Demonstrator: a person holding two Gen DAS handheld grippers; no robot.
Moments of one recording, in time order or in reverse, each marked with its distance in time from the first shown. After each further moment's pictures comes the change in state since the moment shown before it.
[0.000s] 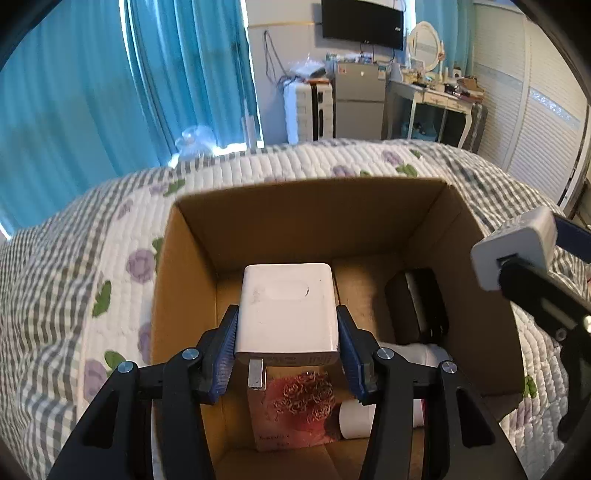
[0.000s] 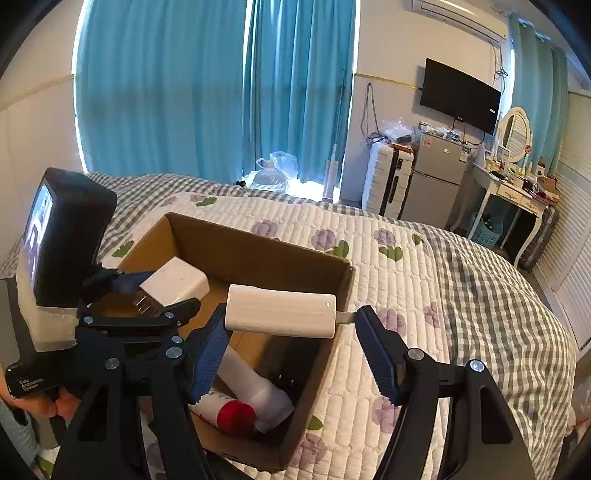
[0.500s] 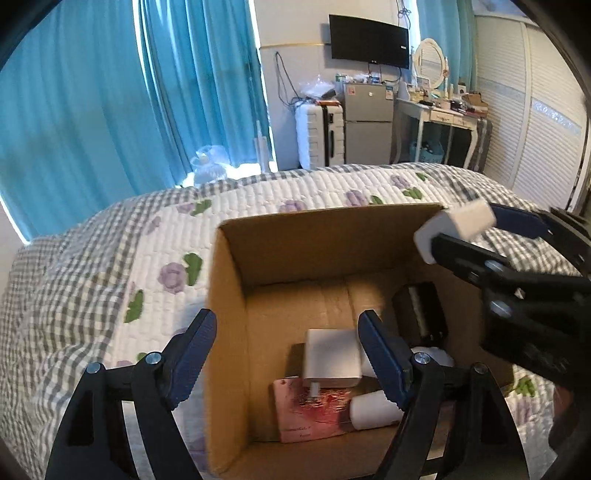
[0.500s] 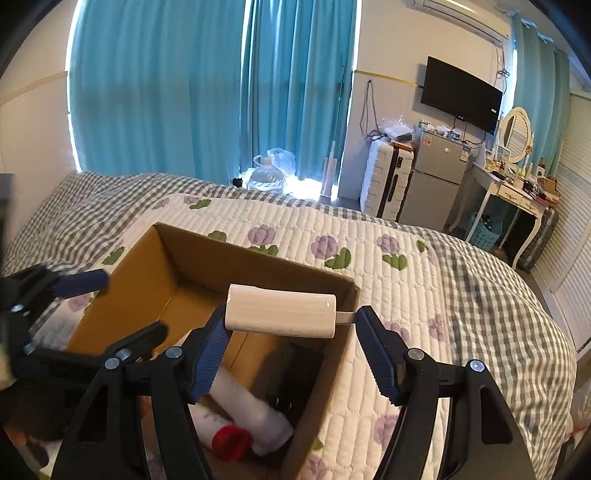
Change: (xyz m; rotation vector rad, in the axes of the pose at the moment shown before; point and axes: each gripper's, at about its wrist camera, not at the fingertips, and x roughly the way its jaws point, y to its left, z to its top) left arm -0.037 0.014 -0.006 0.001 -0.104 0.064; right arm 0.029 0.004 0.020 -0.011 0.017 -0.010
